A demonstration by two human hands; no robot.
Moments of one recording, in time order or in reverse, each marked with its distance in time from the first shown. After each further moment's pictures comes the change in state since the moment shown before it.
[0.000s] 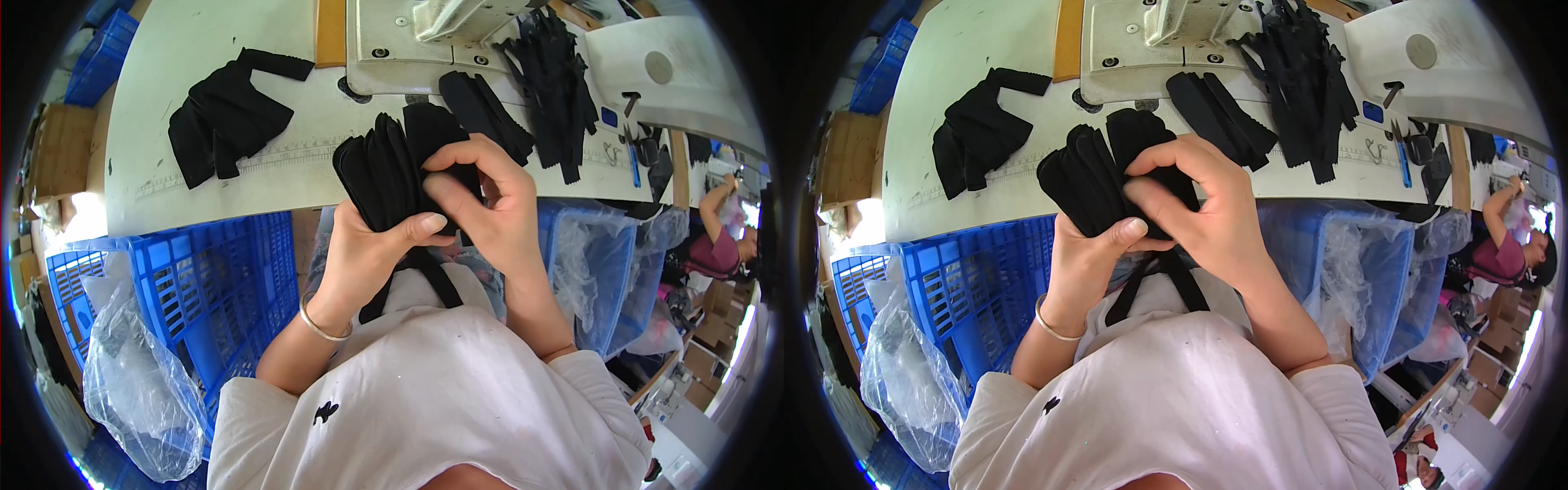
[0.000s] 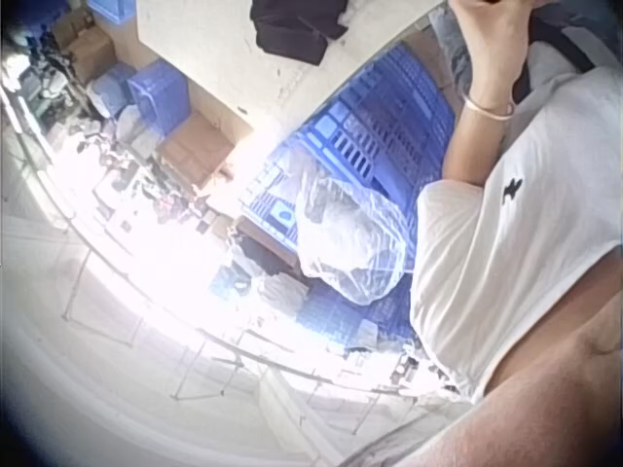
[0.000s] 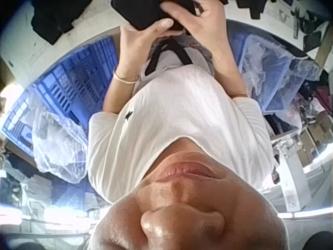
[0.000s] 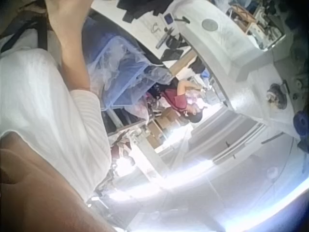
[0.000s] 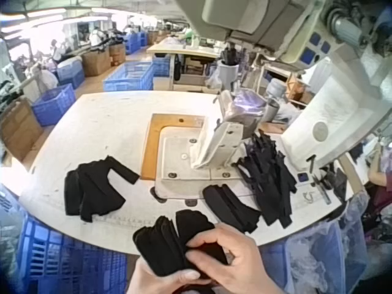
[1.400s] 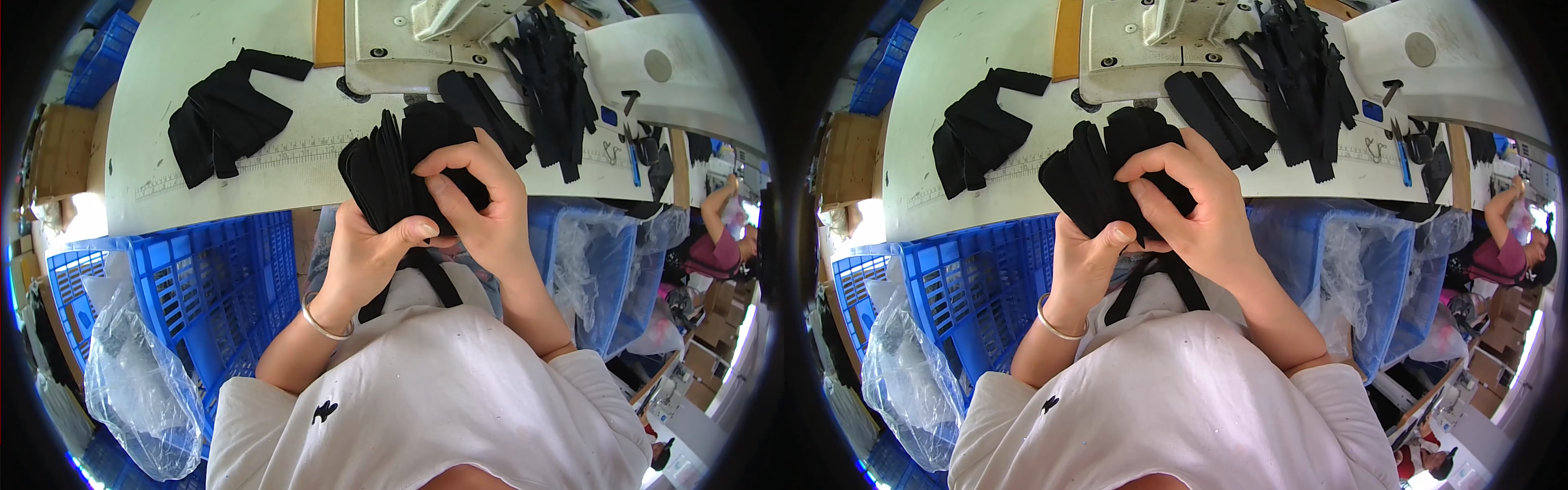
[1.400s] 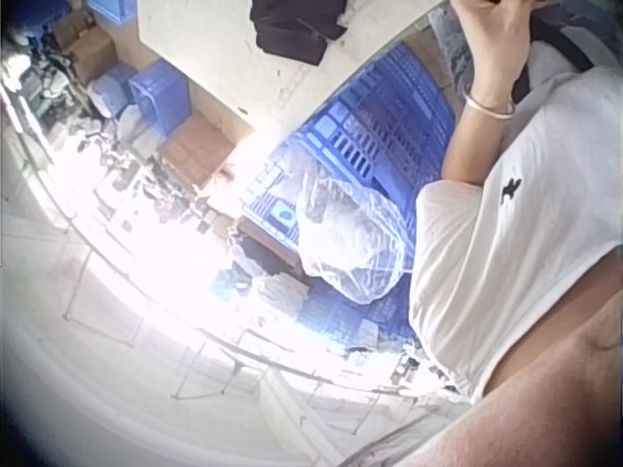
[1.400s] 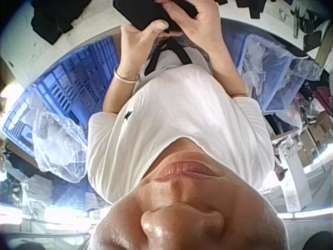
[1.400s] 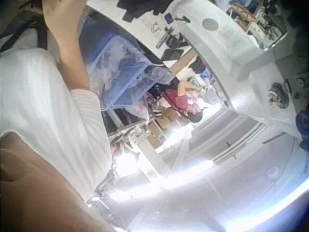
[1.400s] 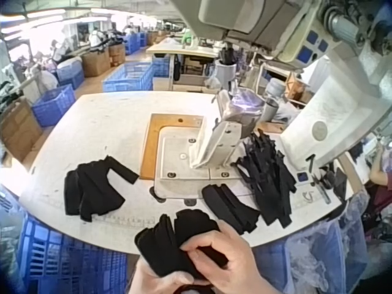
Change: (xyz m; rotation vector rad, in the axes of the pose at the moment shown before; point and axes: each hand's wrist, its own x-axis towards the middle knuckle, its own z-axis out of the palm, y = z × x) left_hand -0.002 -0.008 -0.012 0.059 -0.109 0.068; right_hand -0.002 0.000 0.000 -0.193 -0.036 -0.064
